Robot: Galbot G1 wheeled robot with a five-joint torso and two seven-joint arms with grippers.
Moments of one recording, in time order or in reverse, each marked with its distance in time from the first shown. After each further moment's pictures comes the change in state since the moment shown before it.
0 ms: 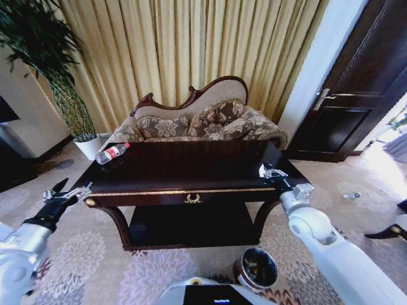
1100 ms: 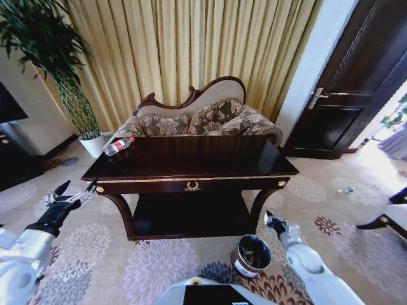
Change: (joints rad) left arm 0.021 -0.052 0.012 -0.018 0.013 -0.021 0.022; right arm -0.160 0.187 -0.001 -0.592 -0.269 0.141 -0.207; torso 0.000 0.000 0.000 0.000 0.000
